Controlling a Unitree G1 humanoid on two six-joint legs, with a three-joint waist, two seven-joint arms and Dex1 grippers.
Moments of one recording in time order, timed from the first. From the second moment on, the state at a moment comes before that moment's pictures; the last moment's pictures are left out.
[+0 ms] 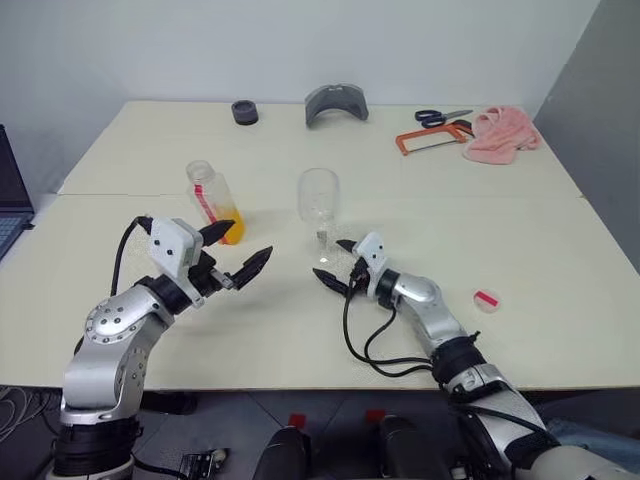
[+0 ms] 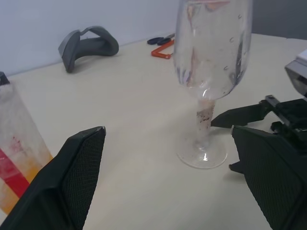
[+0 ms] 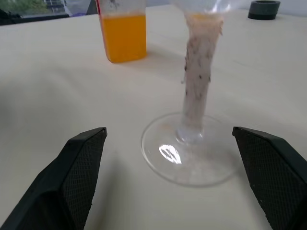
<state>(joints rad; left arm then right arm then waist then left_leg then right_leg) -0.12 0.55 0.24 -0.28 -0.43 0.33 -0.66 -0.59 -0.07 0.18 0.63 0.02 -0.17 0.67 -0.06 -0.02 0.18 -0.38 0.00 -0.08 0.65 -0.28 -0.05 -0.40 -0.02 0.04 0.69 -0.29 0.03</state>
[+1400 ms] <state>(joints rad) -0.44 0.51 0.26 0.35 -0.26 0.08 -0.56 -0.41 -0.41 0.23 -0.51 0.36 0.62 0.72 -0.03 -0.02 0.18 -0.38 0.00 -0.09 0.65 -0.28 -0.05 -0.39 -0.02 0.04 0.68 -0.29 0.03</state>
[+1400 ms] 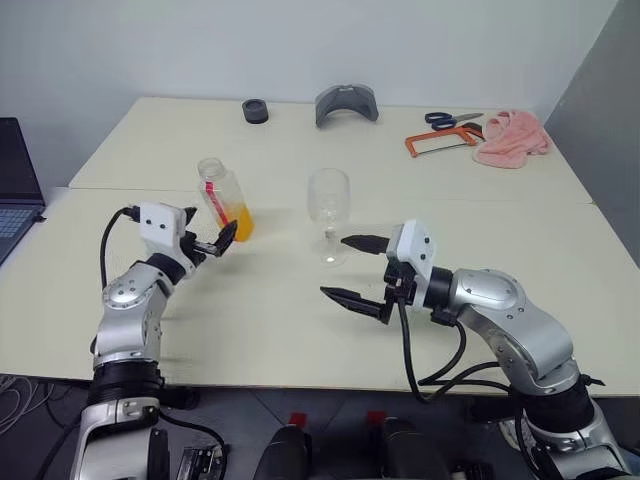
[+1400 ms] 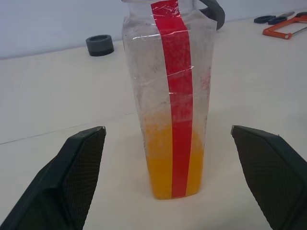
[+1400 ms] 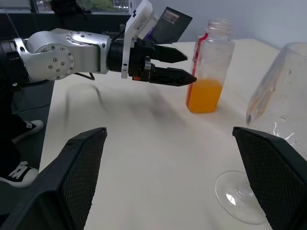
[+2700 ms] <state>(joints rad) -0.67 0.47 0.16 0.50 -0.21 -0.04 -0.64 -0.44 -0.40 0.16 -0.55 0.41 0.60 0.67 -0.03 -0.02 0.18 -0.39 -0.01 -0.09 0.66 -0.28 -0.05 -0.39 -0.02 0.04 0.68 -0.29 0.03</state>
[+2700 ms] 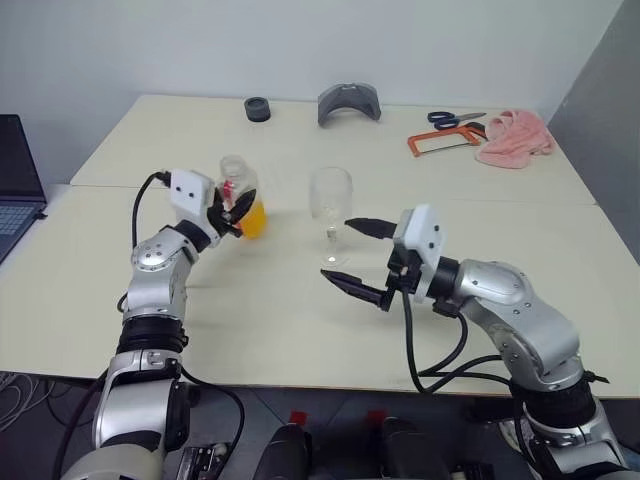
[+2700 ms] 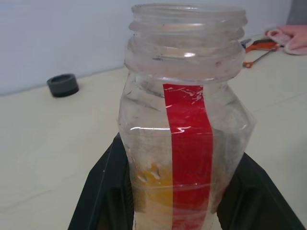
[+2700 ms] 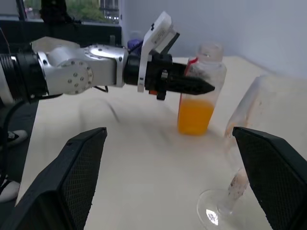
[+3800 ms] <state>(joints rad) -1.05 0.62 -0.22 0.83 0.45 -0.80 -0.38 -0.49 -0.41 0.06 -0.46 0.41 0.63 0.52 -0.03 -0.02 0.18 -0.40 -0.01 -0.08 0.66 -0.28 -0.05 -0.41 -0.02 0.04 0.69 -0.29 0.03</state>
